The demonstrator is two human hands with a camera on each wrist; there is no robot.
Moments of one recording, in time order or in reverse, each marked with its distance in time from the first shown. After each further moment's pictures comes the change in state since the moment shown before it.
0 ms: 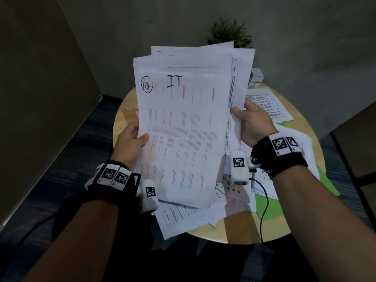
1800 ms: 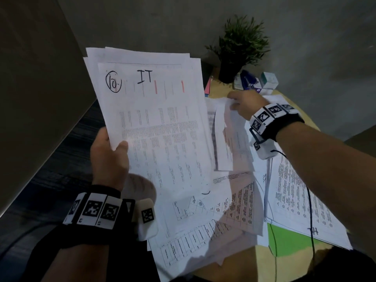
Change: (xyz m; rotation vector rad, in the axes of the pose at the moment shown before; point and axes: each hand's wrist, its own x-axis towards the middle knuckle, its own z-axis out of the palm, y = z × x) left_hand 0.020 0.004 -0.013 0.298 0.340 0.358; right_hand 0.147 -0.015 -0.006 -1.609 -0.114 -0.095
